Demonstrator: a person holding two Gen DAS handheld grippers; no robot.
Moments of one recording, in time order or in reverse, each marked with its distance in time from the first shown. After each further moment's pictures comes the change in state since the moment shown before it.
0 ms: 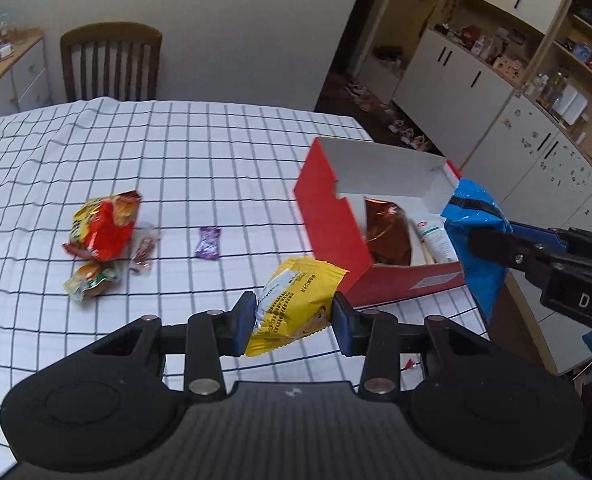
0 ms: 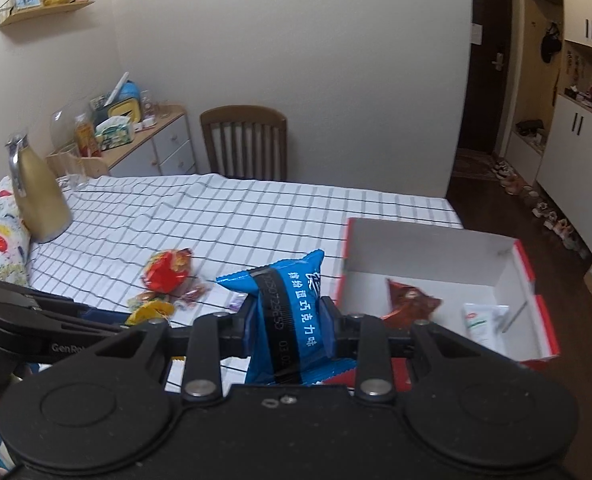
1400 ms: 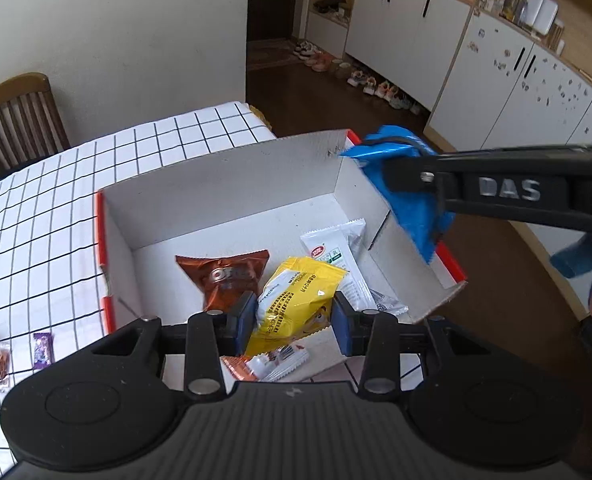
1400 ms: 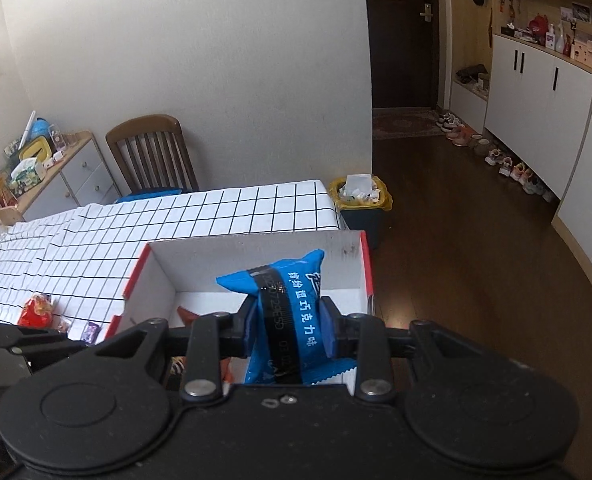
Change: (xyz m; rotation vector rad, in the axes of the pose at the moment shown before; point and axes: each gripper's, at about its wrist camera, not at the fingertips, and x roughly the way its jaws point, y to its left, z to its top) left arm 0.158 -0.203 0.064 0.245 0.103 0.034; right arm 0.053 -0.218 0.018 0.178 0.062 -0.068
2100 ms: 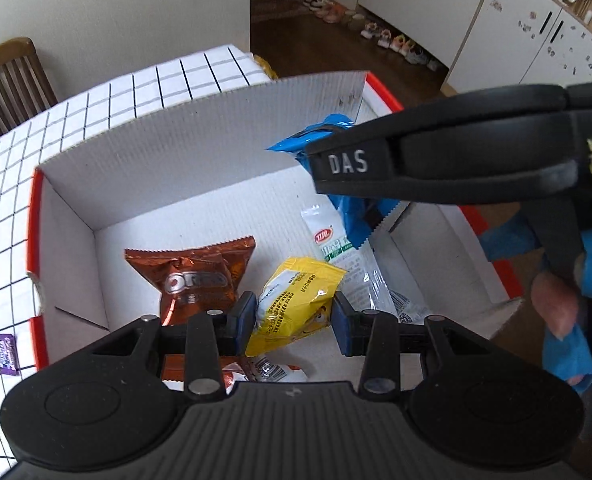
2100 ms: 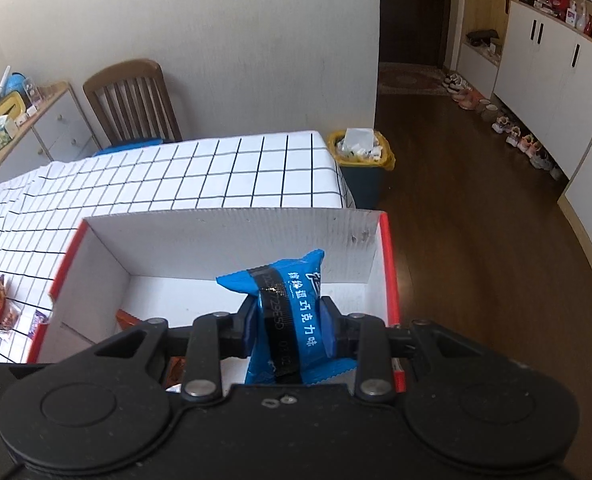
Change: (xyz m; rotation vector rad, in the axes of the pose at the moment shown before) left arm 0.081 -0.010 0.016 -0.011 0.159 0.031; right arm 0.102 -0.006 0.014 -0.024 0.165 -0.029
